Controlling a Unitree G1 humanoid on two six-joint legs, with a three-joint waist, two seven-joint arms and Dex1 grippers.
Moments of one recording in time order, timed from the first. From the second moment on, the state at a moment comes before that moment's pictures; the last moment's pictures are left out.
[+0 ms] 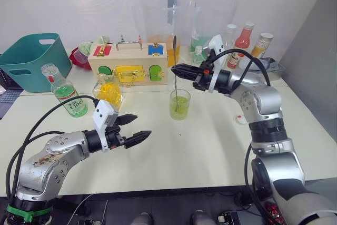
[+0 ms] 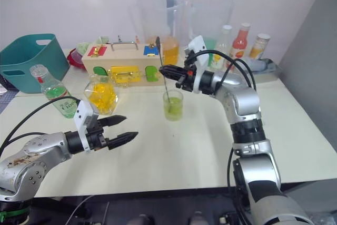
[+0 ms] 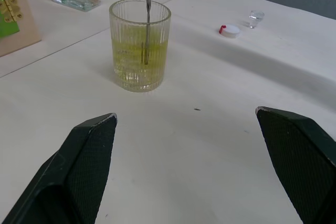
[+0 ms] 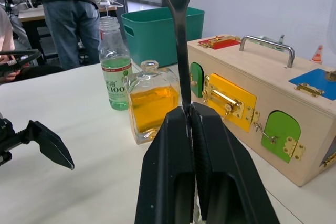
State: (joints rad) left arm -0.23 0.70 0.17 -0.44 -0.69 0.73 -0.73; right arm -1.03 -0.36 0.01 0.25 0.40 0.56 0.89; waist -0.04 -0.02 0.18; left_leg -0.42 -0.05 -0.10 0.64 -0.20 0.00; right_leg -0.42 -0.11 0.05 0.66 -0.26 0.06
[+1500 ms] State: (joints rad) left arm -0.26 0.69 0.14 -0.42 -0.67 0.71 -0.76; right arm -1.07 -0.43 -0.05 0.19 0.43 0.62 0.84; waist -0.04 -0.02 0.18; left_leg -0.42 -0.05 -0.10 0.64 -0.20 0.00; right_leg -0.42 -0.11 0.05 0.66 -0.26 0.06
